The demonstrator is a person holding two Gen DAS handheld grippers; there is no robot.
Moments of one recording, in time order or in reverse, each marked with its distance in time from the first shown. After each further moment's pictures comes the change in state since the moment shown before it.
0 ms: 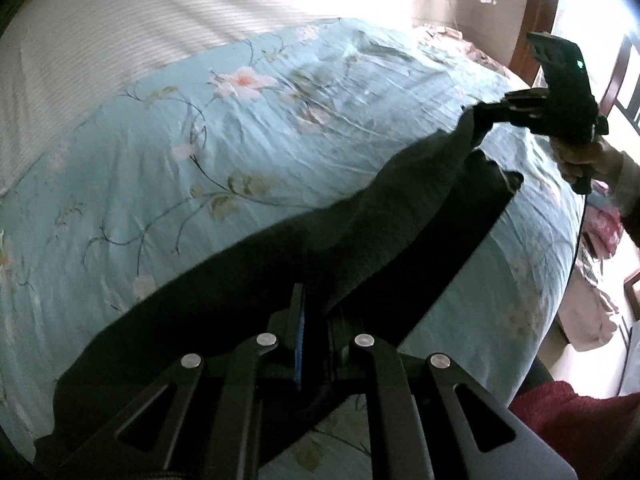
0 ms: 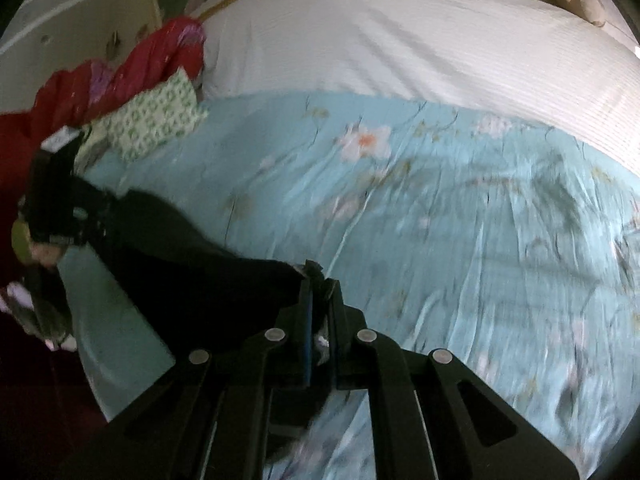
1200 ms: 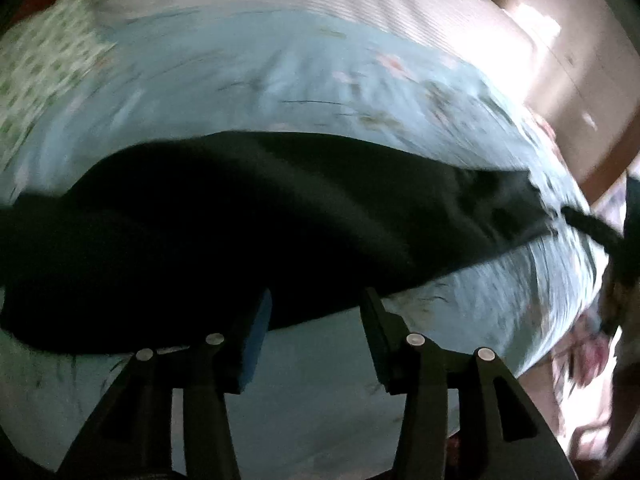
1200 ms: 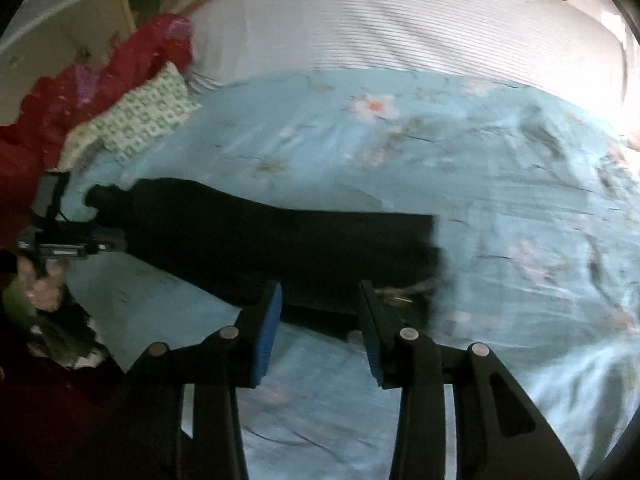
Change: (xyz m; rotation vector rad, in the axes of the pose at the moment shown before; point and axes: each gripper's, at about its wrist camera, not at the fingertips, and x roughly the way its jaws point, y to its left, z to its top) left arm -0.055 0.078 -0.132 -0.564 -0.040 0.078; right arm -0.012 0.101 -0.028 0.132 -0.007 -0.027
